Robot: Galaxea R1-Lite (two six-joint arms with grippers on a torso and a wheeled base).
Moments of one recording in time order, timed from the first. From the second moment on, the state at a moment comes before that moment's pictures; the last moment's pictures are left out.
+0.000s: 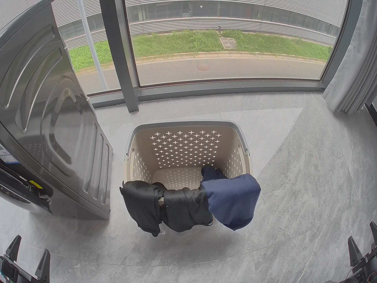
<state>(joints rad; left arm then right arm) 0.00 0.02 -0.02 0.00 0.00 -0.04 0.00 0.02 -0.02 0.00 0.02 0.00</state>
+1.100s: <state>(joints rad) 0.00 0.02 -0.02 0.00 0.01 -0.04 0.00 0.02 -0.02 0.00 0.02 0.00</state>
